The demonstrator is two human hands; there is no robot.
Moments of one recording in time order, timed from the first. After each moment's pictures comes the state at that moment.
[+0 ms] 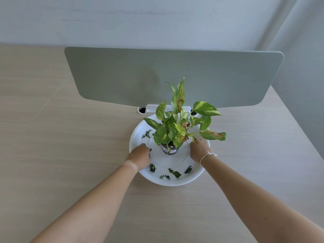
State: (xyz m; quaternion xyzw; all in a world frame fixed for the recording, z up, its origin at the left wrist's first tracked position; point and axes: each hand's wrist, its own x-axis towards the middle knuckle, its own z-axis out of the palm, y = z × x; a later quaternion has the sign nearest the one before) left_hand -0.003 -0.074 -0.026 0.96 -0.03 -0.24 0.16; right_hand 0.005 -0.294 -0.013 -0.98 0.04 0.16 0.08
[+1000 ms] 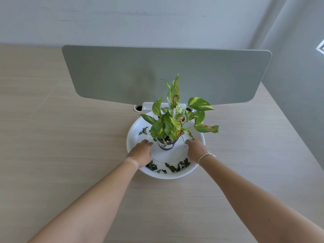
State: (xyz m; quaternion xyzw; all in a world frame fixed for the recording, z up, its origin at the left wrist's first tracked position) left_hand -0.015 -0.084 -0.021 0.96 -0.09 -0.23 0.16; right_hand -0.013 -0.299 -0.020 -0.97 0.03 0.19 0.12
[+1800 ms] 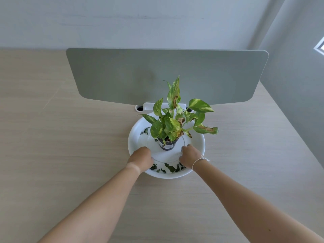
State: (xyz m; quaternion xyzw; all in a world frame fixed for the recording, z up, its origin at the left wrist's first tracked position) left_hand -0.041 -0.090 -0.019 0.96 0.00 -0.22 0.20; right_hand -0.036 -0.277 -0.022 -0.97 0.02 0.22 0.12
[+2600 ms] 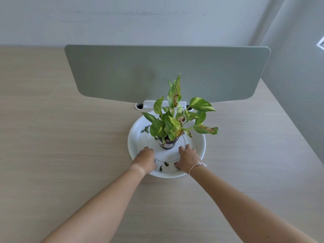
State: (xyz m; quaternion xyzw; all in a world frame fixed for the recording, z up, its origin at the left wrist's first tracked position) left_hand -0.049 -0.100 -0.024 0.96 -0.03 -0.23 0.14; right_hand -0.054 -0.265 -0.027 -0.97 0.01 0.21 0.09
